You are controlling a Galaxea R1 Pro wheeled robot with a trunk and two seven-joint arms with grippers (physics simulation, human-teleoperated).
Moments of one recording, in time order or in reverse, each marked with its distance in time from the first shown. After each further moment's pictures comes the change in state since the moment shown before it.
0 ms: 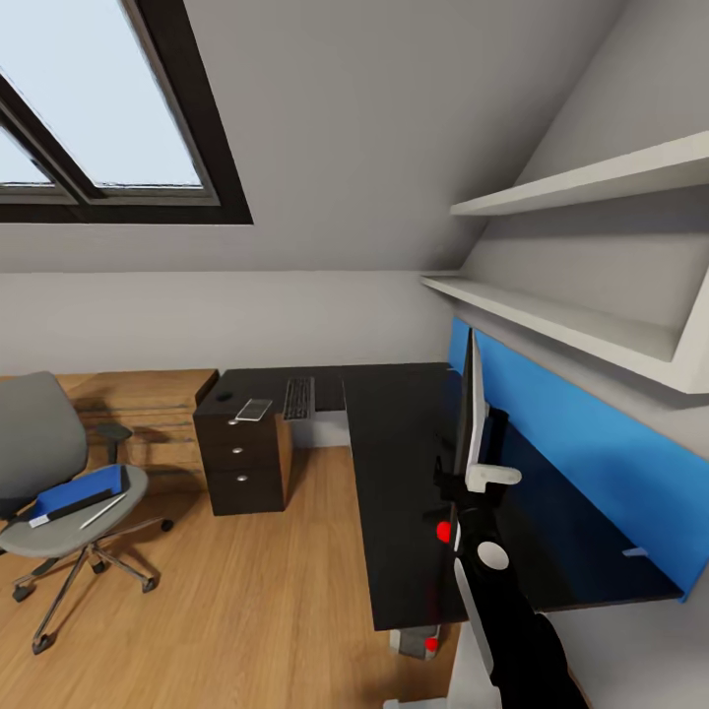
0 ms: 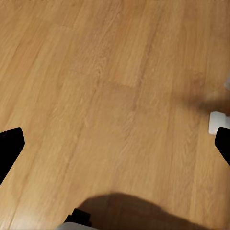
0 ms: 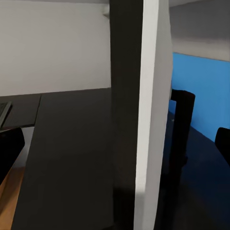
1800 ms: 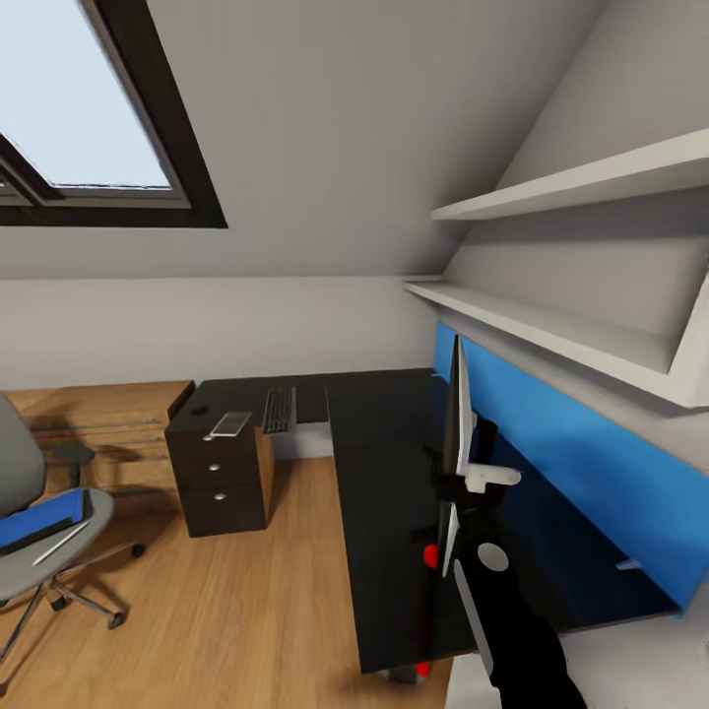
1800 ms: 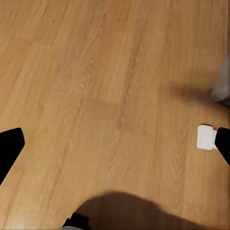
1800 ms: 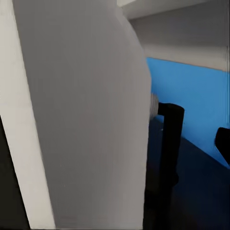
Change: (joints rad) left arm 0.000 0.000 0.000 0.000 0.000 0.000 0.000; right arm 0.000 0.000 0.000 0.008 0.001 -0.020 0.001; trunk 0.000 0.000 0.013
